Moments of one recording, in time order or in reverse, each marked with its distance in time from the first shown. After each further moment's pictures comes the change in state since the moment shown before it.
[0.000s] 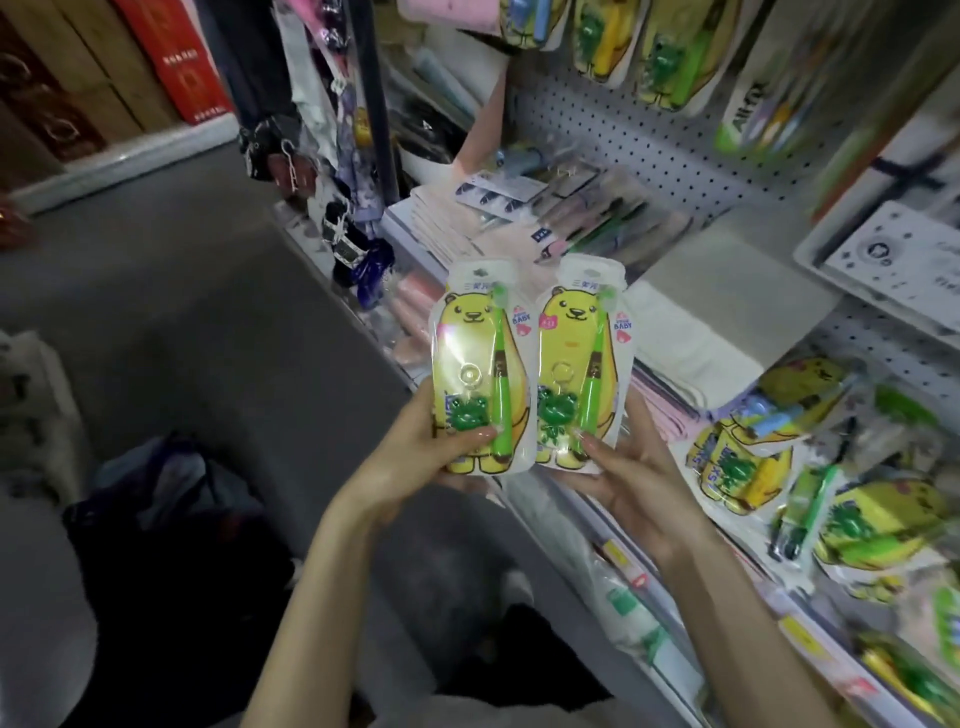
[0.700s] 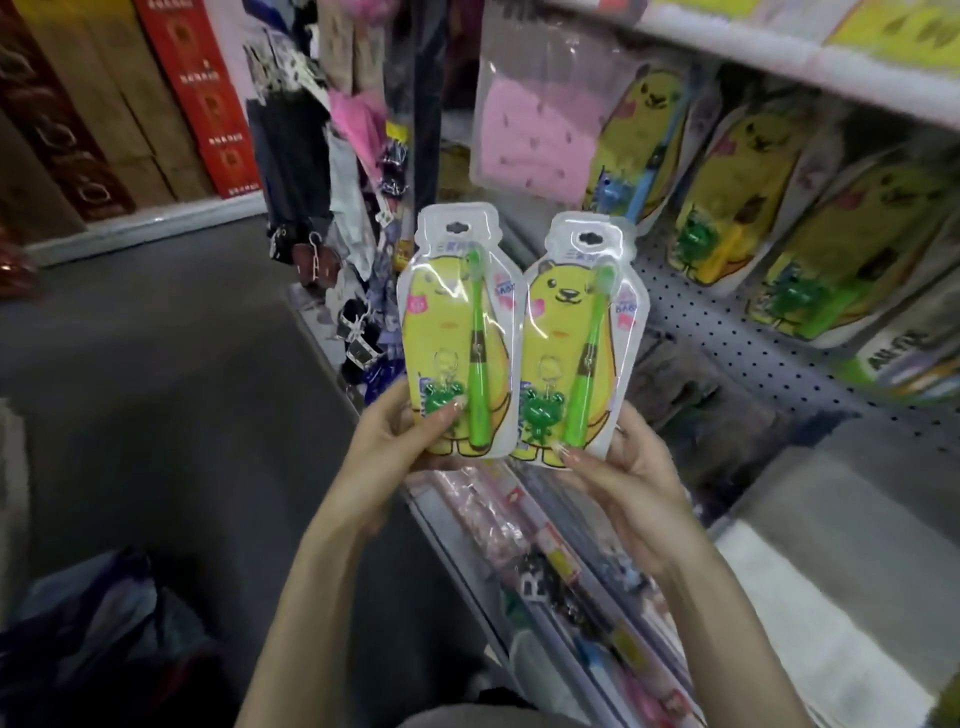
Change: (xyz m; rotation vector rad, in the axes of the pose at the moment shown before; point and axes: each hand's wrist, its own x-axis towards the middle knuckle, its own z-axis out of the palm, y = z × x) left_hand 0.177 0.104 -0.125 -0.153 0.219 0.300; right_hand 0.232 -0.079 0.085 -0.208 -0.079 -0.195
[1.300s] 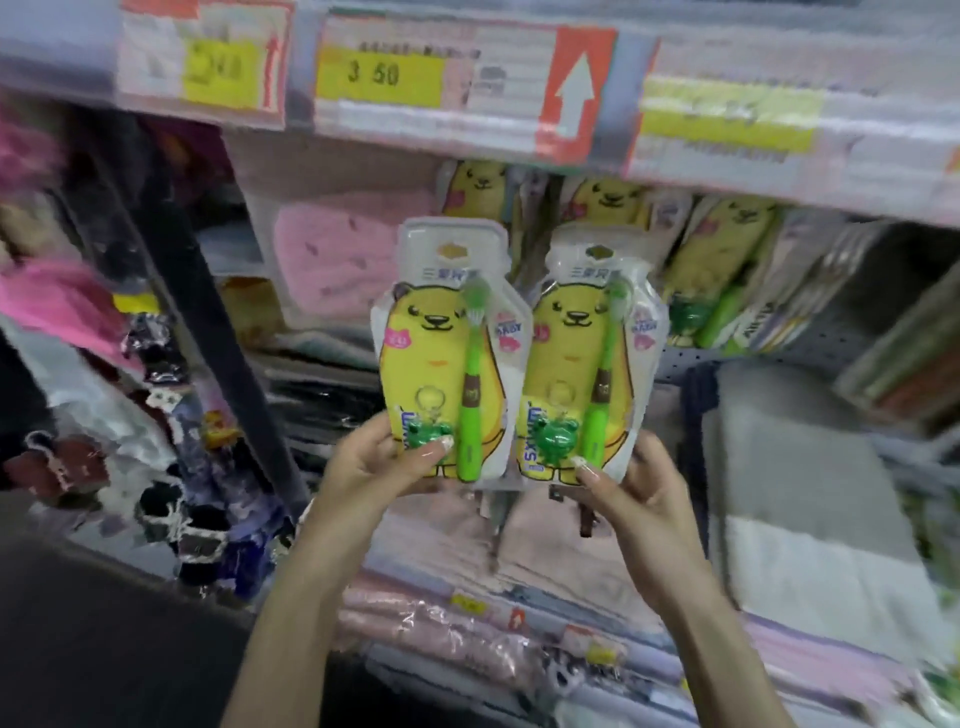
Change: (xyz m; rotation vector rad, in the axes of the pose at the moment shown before) left_hand 0.195 0.033 0.005 0.045 -0.645 0.013; right_hand 0.075 0.012 0.019 -0.056 0.764 -0.368
